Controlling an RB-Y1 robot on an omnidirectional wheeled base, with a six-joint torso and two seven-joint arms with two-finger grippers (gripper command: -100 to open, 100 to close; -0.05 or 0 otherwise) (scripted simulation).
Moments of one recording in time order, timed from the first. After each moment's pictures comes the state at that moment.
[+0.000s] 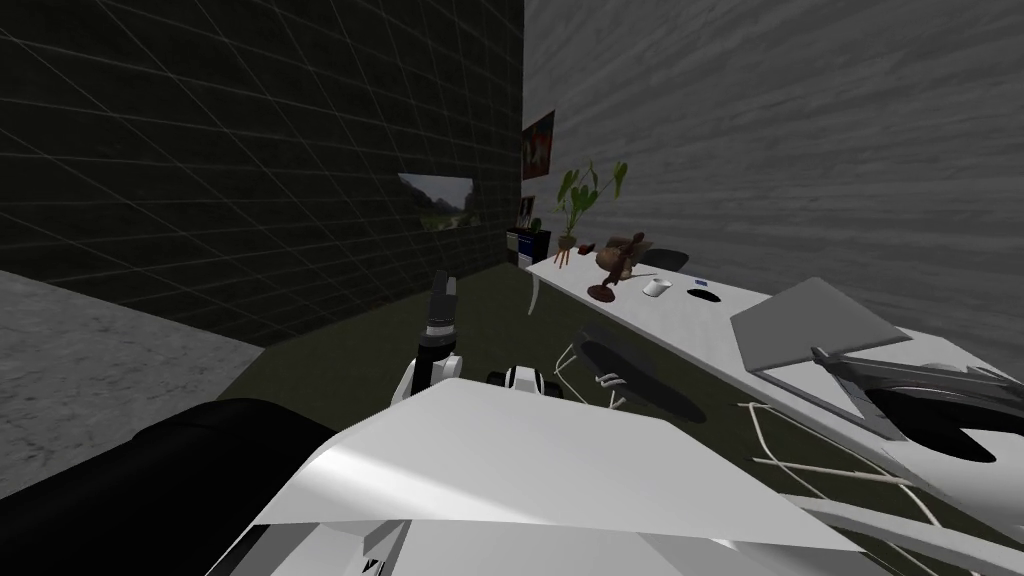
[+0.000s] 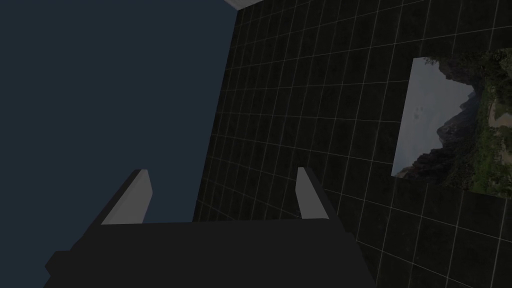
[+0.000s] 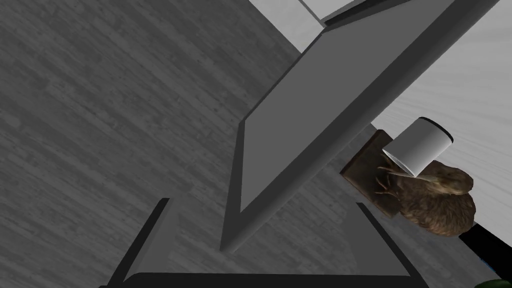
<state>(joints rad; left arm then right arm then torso) 0.51 0.04 0.00 -2.25 -0.08 -0.62 -0.17 0.25 -0.99 -0.47 -1.11 0.51 0.10 0.74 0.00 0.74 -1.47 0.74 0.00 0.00</state>
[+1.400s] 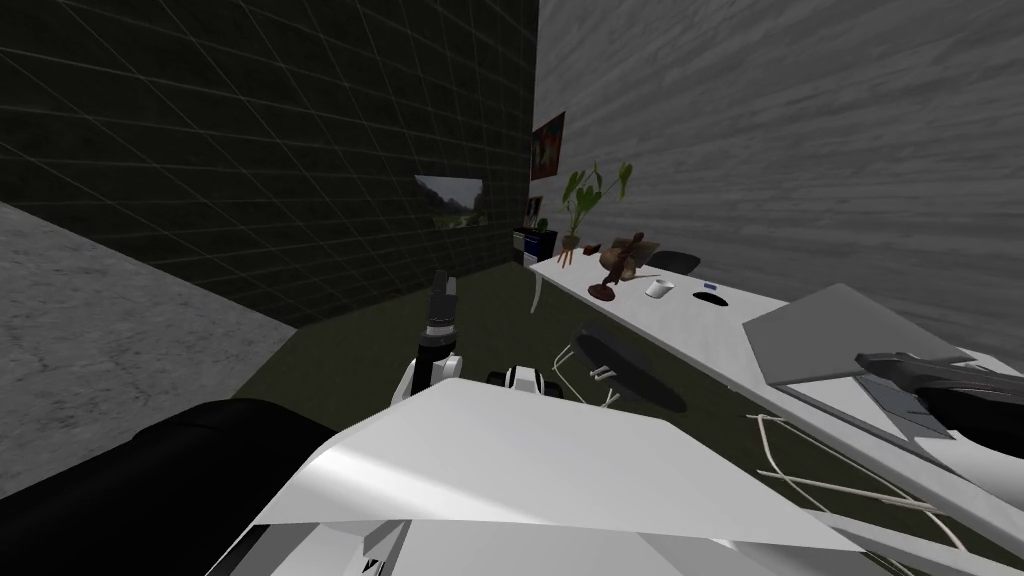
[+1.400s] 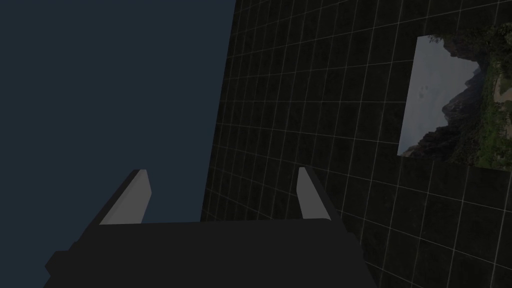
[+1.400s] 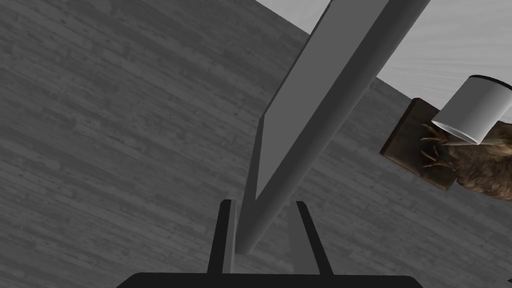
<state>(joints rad) 0.51 0.04 0.00 -2.25 -0.08 -0.62 -0.17 0.20 -1.06 -0.46 -0.99 0.37 0.09 0.63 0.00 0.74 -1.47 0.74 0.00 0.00</state>
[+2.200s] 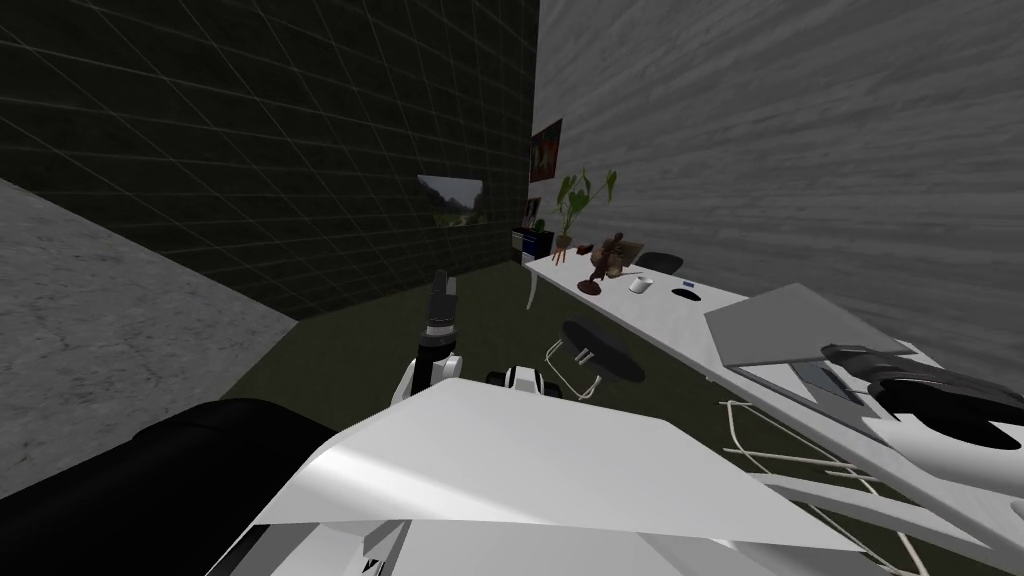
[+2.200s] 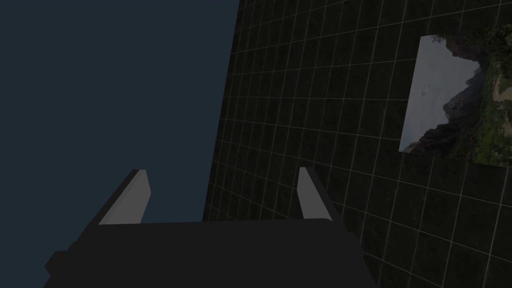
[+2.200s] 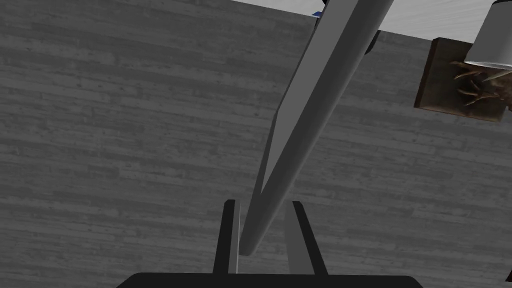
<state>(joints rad) 0.51 0.04 0.00 -2.25 -0.08 -0.62 -0.17 0.11 -1.01 -0.46 -0.93 0.25 0.03 0.49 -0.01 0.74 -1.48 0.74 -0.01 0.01</state>
